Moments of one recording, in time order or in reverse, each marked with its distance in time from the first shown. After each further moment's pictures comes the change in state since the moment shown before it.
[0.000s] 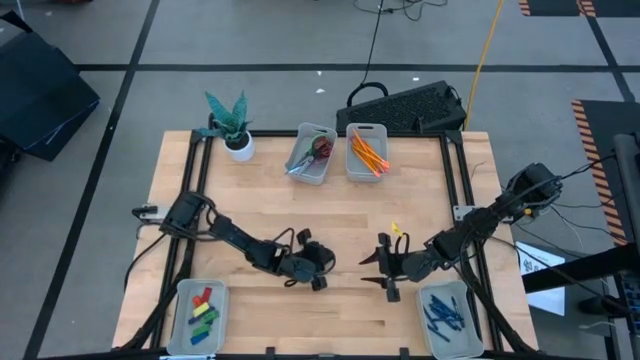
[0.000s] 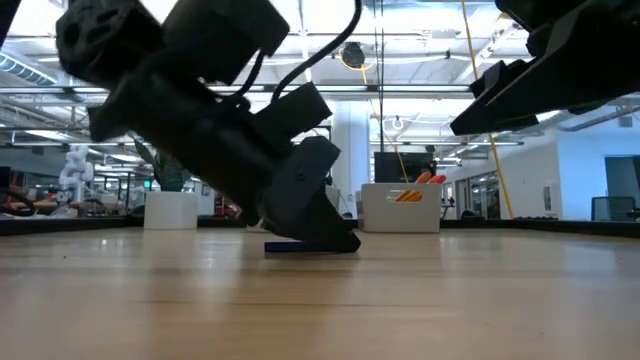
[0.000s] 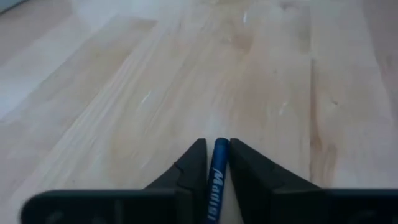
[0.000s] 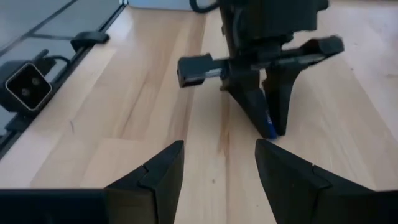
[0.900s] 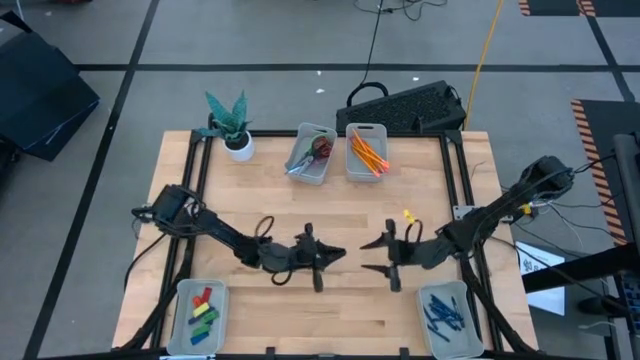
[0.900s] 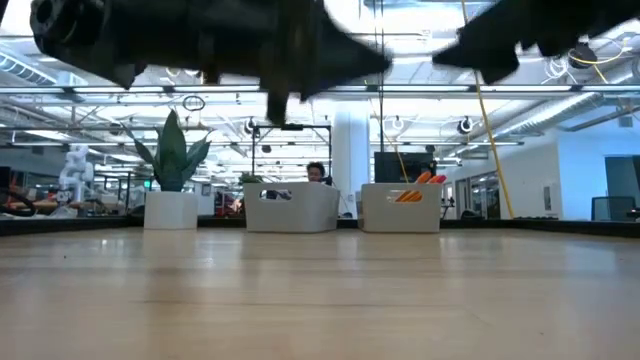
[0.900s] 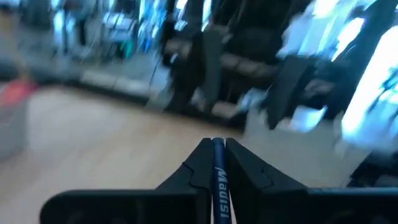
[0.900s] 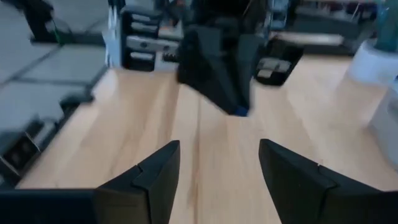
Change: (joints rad) left arm -0.024 -0.163 -0.100 0.656 -0.005 0.182; right arm -0.020 -0.163 0.000 0.004 0.086 -0.075
